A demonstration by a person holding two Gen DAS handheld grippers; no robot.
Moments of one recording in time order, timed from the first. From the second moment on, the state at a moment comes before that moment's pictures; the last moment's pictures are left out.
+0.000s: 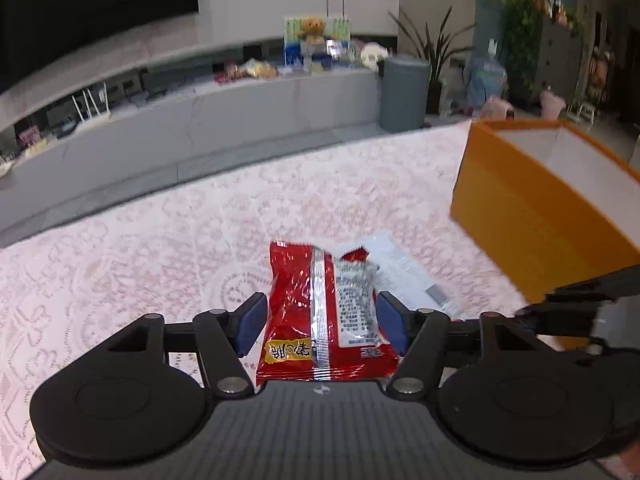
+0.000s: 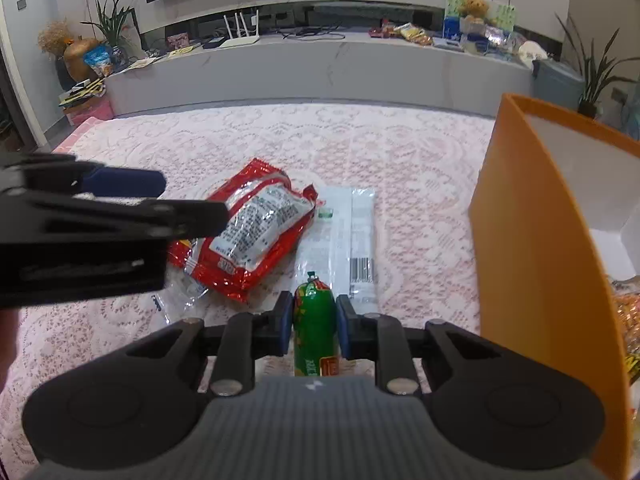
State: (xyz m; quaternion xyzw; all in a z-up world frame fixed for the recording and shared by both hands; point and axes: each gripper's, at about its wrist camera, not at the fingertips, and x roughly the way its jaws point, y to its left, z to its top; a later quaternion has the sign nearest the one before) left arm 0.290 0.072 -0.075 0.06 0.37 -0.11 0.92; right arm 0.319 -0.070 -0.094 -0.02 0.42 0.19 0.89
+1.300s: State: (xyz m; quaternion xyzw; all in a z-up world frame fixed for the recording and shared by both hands) left arm 0.319 0.058 -0.069 0.11 0.41 -0.08 0.90; right arm 0.297 -0.086 -0.092 -0.01 0.45 0.21 0.87
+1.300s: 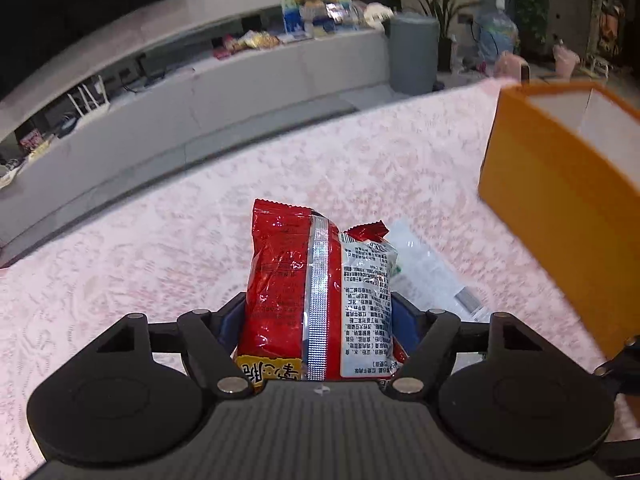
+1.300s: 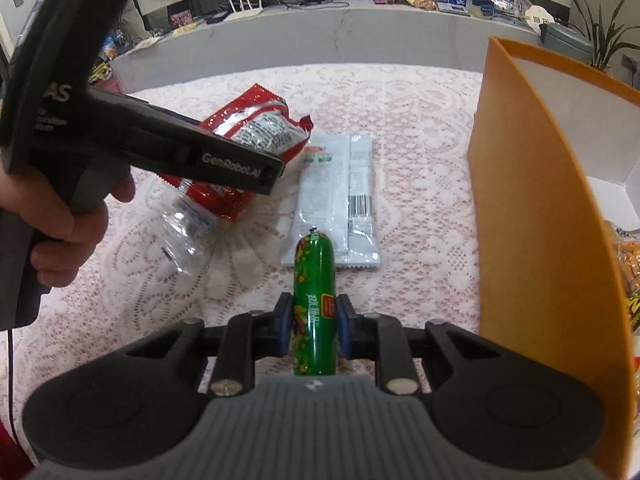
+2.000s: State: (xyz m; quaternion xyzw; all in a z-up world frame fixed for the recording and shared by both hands) left arm 0.226 -0.025 0.035 0.08 0.37 -0.16 0.91; right arm 0.246 -0.194 0.015 0.05 0.38 0.19 0.90
